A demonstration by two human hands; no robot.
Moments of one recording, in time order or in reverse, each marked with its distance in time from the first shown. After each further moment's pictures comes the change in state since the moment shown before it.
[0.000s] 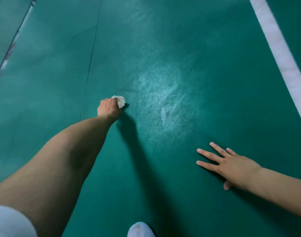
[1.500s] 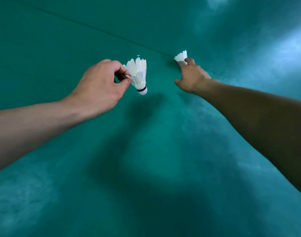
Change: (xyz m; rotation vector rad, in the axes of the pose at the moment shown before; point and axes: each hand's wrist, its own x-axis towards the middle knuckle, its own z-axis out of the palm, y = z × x) left_hand -0.800 0.836 -0.020 -0.538 -0.360 1.844; right_hand -0.704 0.200 0.636 1.018 0.534 1.852
